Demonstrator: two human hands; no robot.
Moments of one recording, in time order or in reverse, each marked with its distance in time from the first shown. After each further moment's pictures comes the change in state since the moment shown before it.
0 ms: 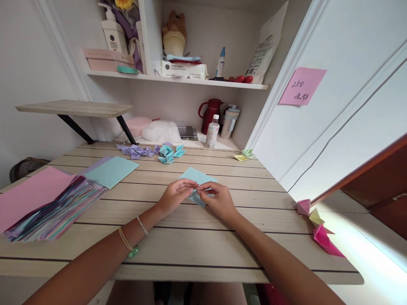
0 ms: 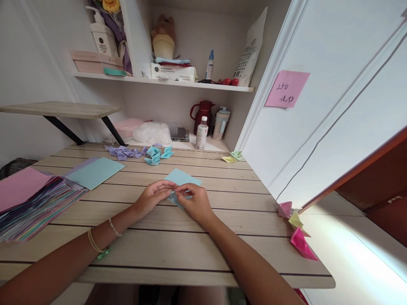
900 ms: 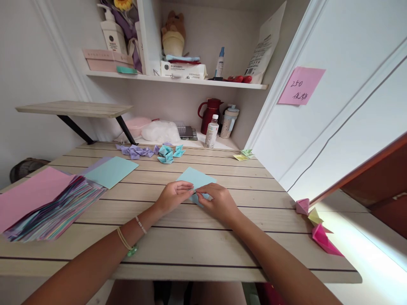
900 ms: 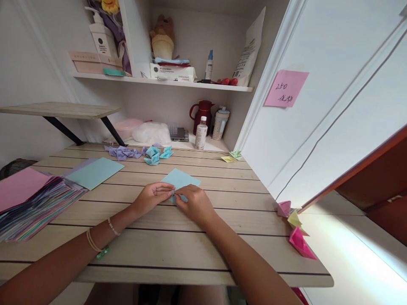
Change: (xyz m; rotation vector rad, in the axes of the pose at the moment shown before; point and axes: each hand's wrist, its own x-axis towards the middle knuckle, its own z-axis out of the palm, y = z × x) left_hand 0.001 -0.006 -0.005 0.079 0.027 -0.088; right_hand -0.002 -0.002 -0.008 -0.433 -0.058 -0.350
